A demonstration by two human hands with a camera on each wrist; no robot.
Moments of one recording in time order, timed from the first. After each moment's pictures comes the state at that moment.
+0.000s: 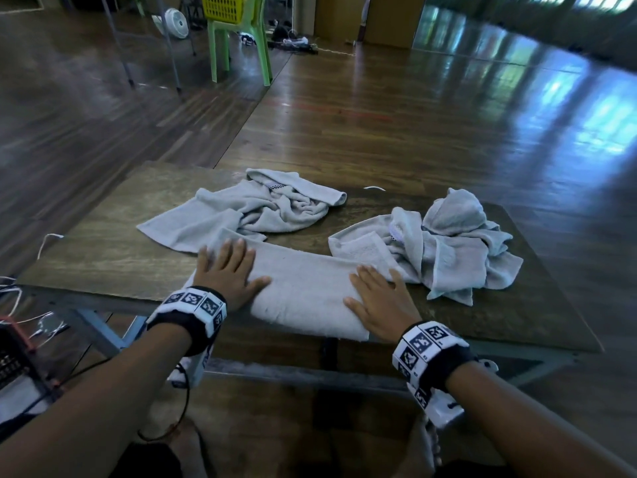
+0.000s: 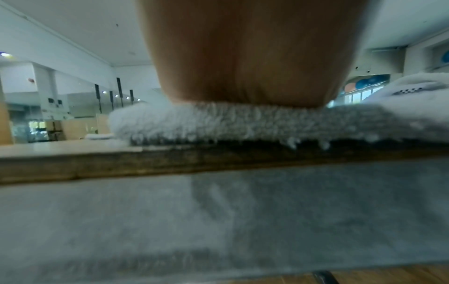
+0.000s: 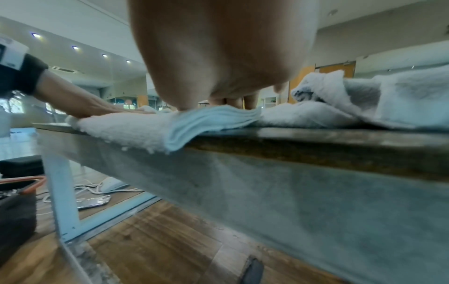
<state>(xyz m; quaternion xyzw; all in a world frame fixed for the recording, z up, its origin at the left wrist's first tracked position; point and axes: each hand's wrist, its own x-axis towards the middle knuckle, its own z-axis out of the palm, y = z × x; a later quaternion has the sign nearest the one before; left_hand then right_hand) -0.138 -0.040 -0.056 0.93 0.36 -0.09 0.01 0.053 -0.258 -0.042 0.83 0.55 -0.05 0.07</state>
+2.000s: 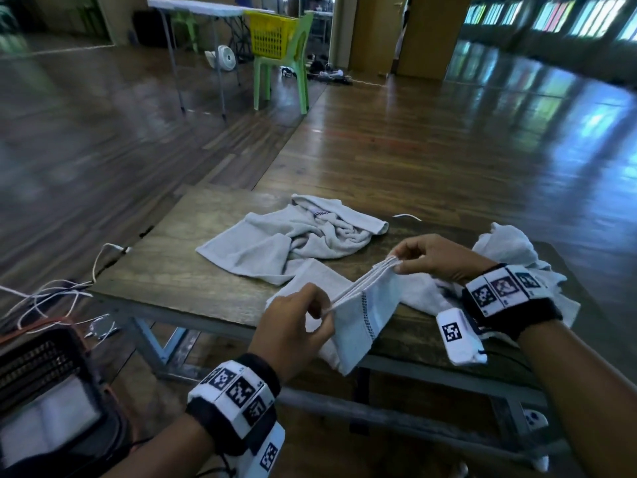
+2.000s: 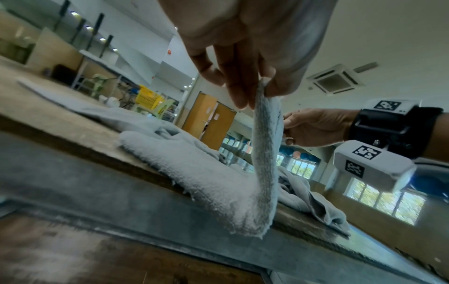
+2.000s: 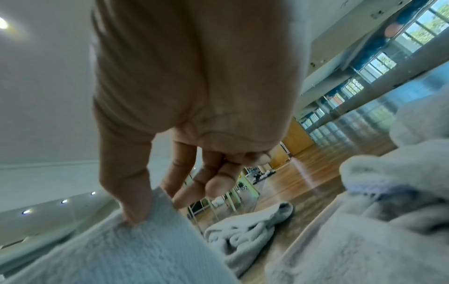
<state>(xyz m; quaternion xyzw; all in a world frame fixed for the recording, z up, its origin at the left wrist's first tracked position) -0.178 -0.119 0.000 0.88 0.21 0.33 0.29 0.093 -0.189 0.074 0.73 0.53 -0.32 -0.28</state>
